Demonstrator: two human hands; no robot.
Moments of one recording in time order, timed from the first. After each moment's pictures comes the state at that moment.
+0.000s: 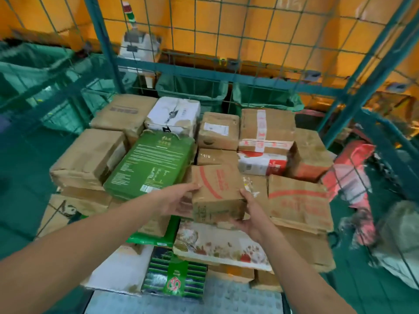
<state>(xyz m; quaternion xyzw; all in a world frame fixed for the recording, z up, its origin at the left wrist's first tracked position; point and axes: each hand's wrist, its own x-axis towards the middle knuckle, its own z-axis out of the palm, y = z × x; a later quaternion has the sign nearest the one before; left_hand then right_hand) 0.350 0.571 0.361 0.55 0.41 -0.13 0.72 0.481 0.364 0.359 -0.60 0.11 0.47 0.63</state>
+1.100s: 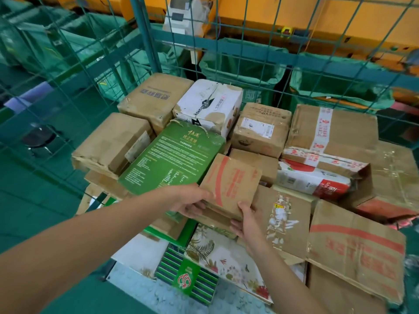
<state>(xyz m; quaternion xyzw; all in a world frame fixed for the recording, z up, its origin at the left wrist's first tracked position) 0.415 0.646 0.314 0.60 0.50 -0.22 0.59 0.542 0.474 0.234 -0.69 0.01 0.50 0.53</state>
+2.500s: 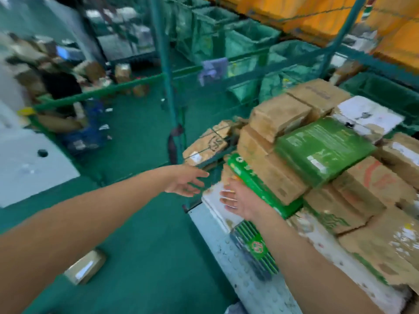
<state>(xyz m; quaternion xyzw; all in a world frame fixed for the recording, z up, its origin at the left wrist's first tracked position) -0.126 0.511 0.360 0.42 0.63 0.06 0.65 0.082 0.472 0.315 -0.62 -0.26 0.70 0.24</state>
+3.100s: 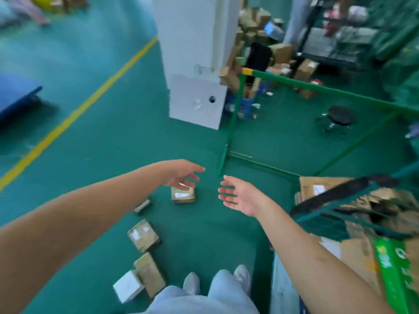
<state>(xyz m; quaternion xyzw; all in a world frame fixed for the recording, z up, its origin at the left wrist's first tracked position) -0.527 0.244 0.314 0.08 0.76 0.32 0.56 -0.341 0.374 0.312 -0.46 -0.48 0.74 -0.12</state>
